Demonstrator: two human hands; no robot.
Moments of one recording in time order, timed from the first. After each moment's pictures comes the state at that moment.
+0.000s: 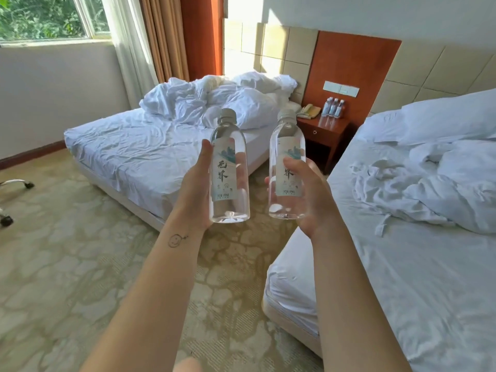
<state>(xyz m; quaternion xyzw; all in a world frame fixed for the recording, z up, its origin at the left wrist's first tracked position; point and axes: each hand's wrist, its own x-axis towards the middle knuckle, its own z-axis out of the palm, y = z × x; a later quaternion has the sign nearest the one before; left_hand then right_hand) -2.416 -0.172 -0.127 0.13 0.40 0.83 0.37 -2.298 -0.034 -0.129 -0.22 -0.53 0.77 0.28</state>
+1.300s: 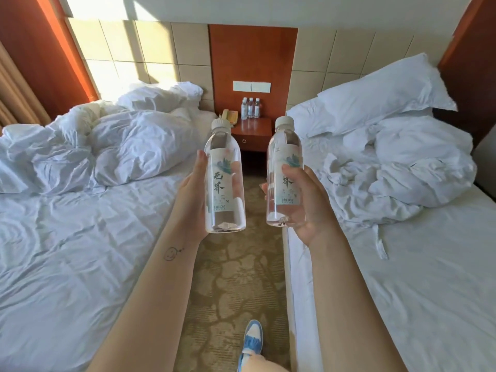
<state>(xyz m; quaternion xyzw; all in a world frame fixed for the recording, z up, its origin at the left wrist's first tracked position) -2.796 0.178 -0.150 0.24 0.35 0.67 0.61 -2.614 0.239 -0.147 -0.33 -0.44 0.70 0.45</state>
